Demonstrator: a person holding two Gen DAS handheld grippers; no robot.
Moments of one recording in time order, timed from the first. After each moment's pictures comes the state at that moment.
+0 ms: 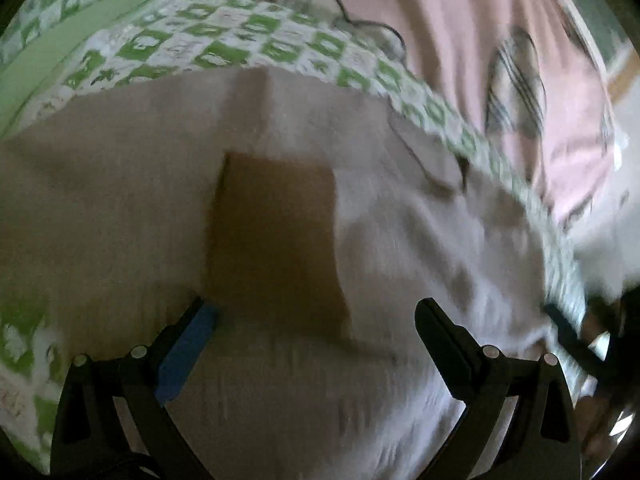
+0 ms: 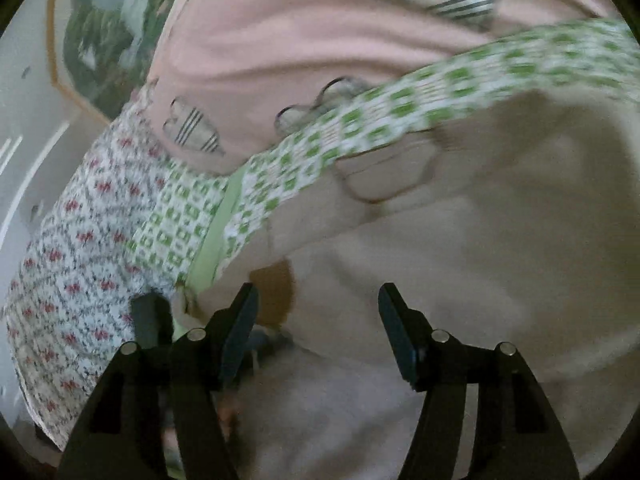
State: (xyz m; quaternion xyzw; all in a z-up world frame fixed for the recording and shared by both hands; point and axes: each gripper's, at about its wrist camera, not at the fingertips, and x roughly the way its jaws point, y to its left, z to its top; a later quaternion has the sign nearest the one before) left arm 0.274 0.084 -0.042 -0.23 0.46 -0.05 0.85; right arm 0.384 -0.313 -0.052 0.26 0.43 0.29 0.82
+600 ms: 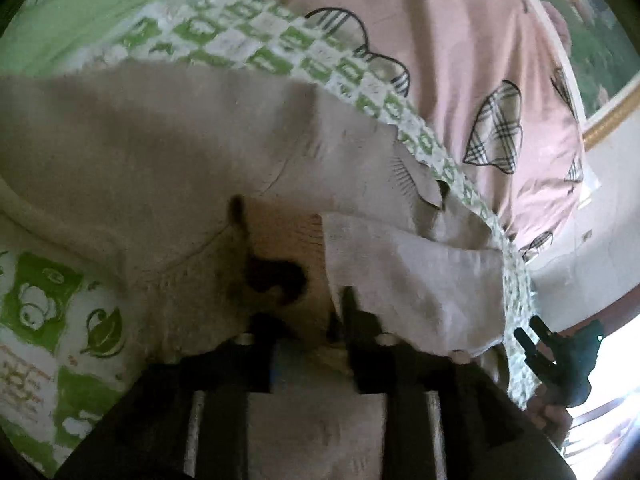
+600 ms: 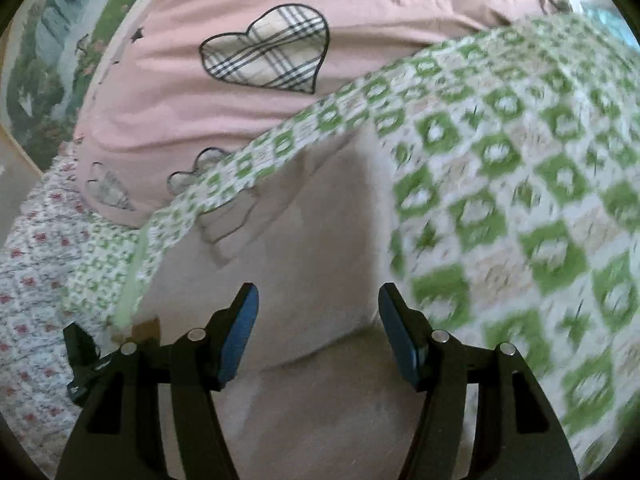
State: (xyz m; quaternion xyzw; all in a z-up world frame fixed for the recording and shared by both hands) left arm 0.245 0.131 -0.056 -0.30 0.45 -0.09 0.84; right arm 0.381 -0.429 -0.059 0.22 0.42 0.13 0.87
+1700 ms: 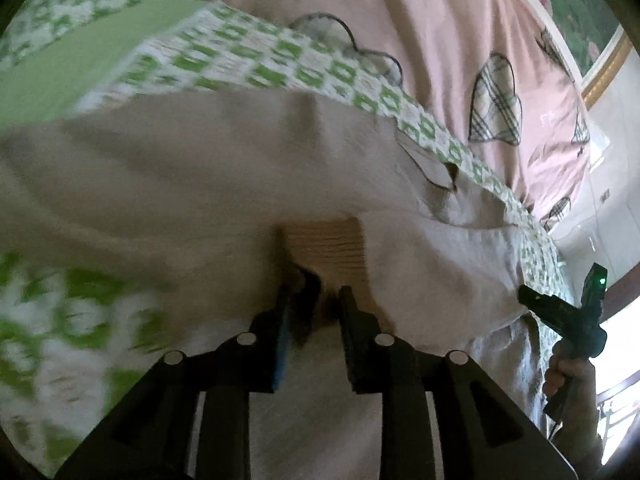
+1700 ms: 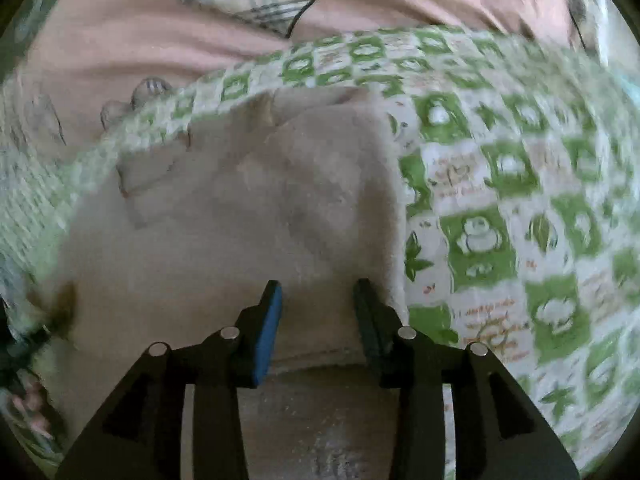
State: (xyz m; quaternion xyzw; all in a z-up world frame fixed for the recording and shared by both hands) left arm 0.216 0.136 -0.039 -0.22 0.44 -0.08 0.87; right arm 0.420 -0.415 -0.088 0.14 0.49 0.08 0.86
